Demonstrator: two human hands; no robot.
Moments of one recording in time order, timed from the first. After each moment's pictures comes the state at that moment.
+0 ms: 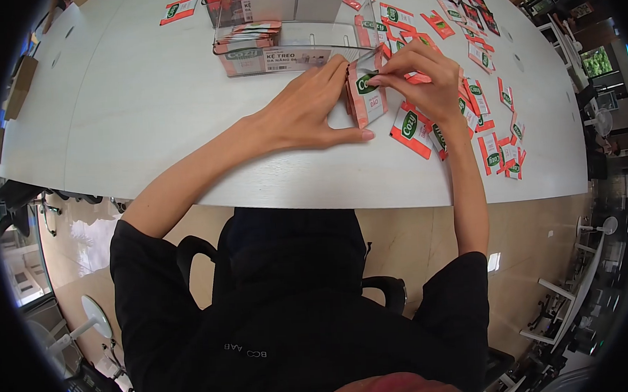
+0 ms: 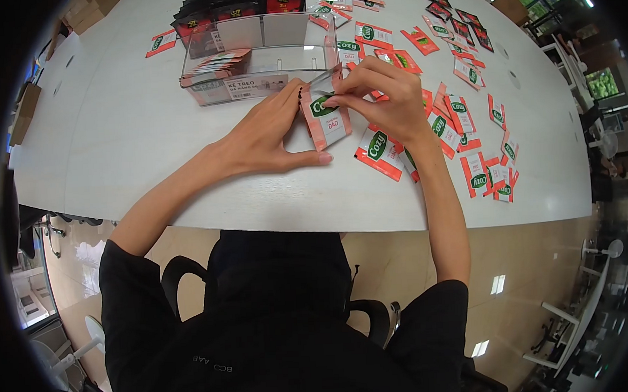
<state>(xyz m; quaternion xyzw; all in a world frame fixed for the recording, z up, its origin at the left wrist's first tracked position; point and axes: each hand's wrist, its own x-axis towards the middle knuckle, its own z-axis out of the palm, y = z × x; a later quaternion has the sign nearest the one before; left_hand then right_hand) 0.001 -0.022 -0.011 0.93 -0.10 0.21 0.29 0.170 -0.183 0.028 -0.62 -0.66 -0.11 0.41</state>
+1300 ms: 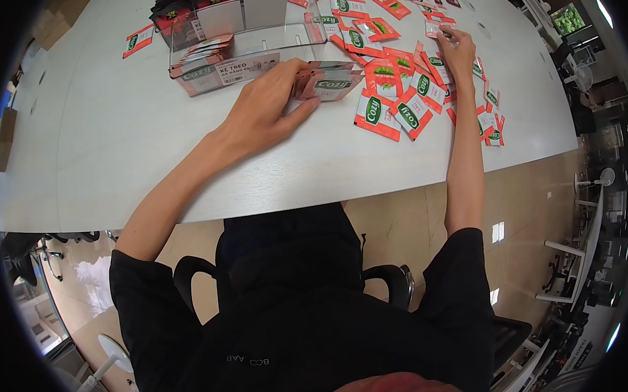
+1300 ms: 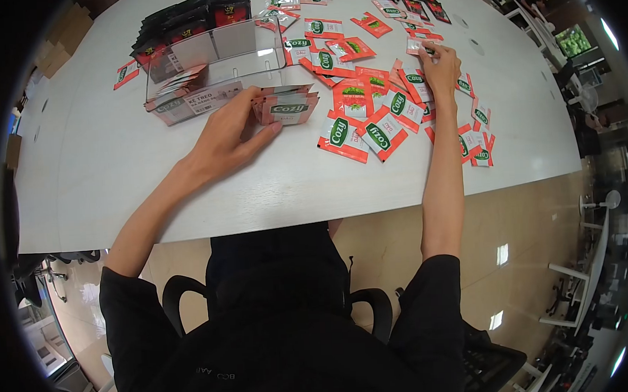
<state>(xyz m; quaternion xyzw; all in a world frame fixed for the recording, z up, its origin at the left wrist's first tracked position) 0.000 -0.023 -0.005 0.91 -0.09 0.23 0.33 0.367 -0.301 -0.034 -0.91 -0.25 -0.25 0.24</state>
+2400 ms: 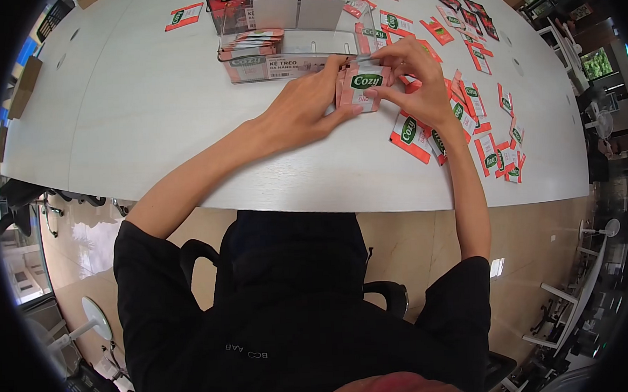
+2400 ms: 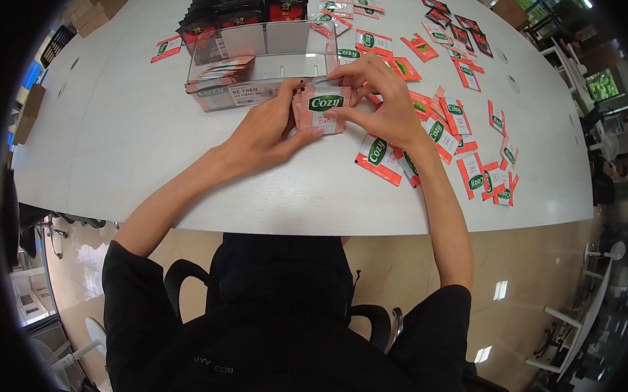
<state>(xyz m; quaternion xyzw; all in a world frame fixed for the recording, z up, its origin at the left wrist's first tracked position) -0.001 -0.020 0.001 0.91 -0.02 0.15 0.38 0.174 -0.179 0.018 -0.65 -0.61 0.01 0.45</state>
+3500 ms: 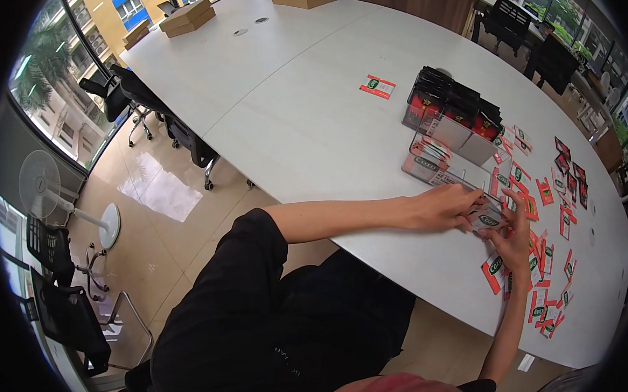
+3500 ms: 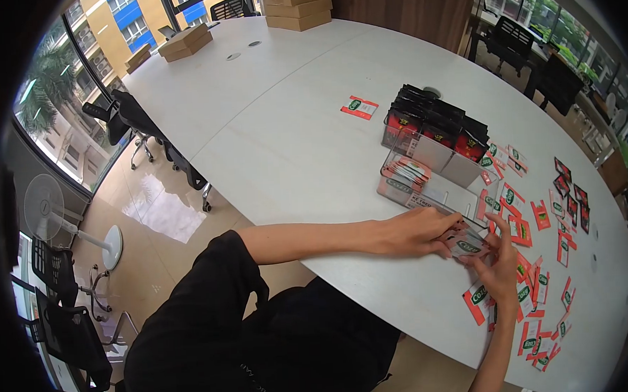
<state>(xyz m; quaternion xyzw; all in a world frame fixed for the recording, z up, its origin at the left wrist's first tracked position) 0.002 -0.001 -0.002 0.88 -0.09 0.19 0.43 0.165 -0.183 0.012 -0.72 -0.55 0.11 0.42</state>
